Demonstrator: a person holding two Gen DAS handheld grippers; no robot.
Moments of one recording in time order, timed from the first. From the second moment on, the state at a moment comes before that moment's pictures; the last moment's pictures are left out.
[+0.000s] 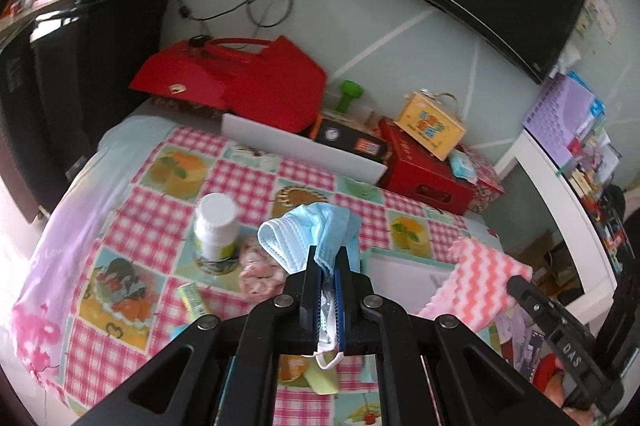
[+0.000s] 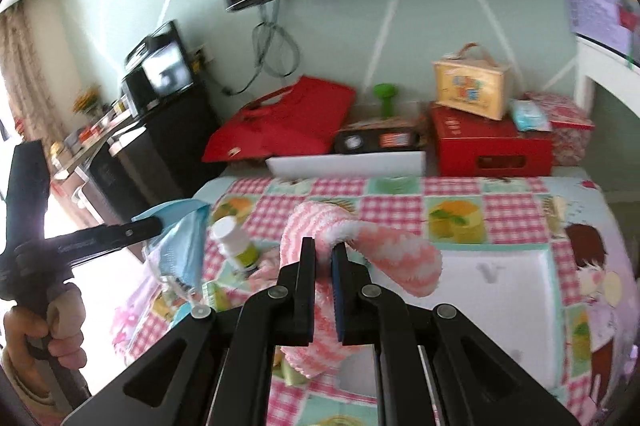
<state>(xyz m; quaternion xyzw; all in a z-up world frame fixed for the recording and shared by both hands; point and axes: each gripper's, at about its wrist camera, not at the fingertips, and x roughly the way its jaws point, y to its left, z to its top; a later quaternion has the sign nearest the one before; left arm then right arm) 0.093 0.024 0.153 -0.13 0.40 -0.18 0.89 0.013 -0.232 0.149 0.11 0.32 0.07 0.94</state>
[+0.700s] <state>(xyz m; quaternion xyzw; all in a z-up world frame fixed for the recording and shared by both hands) 0.096 -0.148 0.081 -0.01 0.44 -0.29 0.85 -0.013 -0.376 0.085 0.17 0.36 -0.11 0.91</state>
